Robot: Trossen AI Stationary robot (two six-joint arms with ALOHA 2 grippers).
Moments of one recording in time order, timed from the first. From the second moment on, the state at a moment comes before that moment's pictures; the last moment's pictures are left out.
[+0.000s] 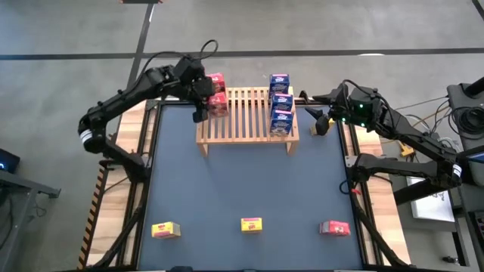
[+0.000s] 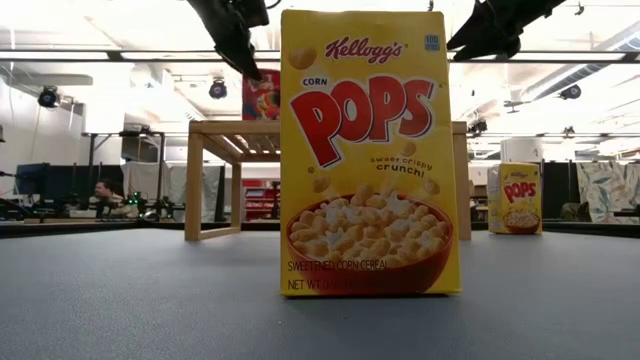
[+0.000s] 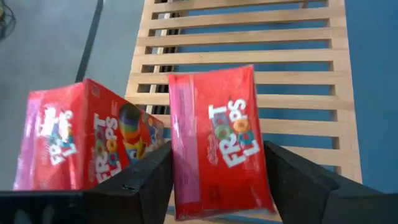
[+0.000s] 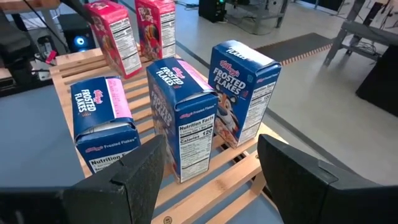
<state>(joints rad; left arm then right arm) 0.59 1.50 1.63 -1.02 0.10 0.50 -0.56 0.78 0.94 -0.49 0.02 -0.05</state>
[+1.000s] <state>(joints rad) 0.58 1.31 1.88 -1.39 0.18 0.32 -0.56 0.76 0.94 -0.50 0.02 -0.06</state>
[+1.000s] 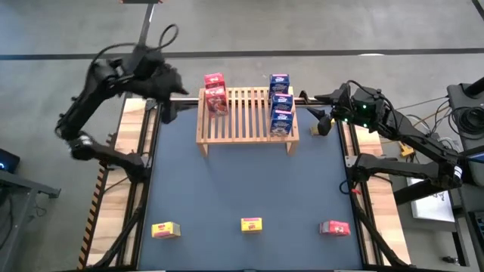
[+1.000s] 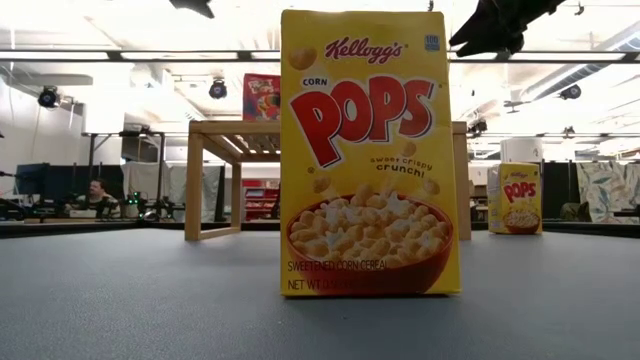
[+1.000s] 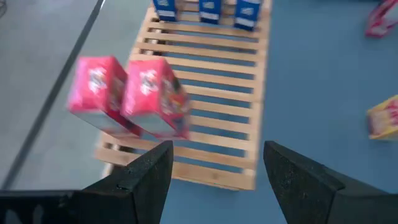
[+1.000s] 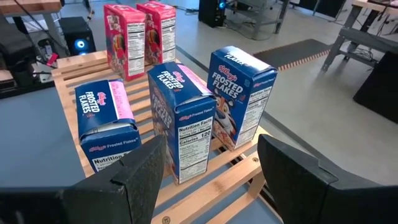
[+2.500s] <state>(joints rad) 0.35 0.51 0.38 0.13 0.25 -0.08 -0.56 0.73 0.93 -0.51 0.02 -0.16</state>
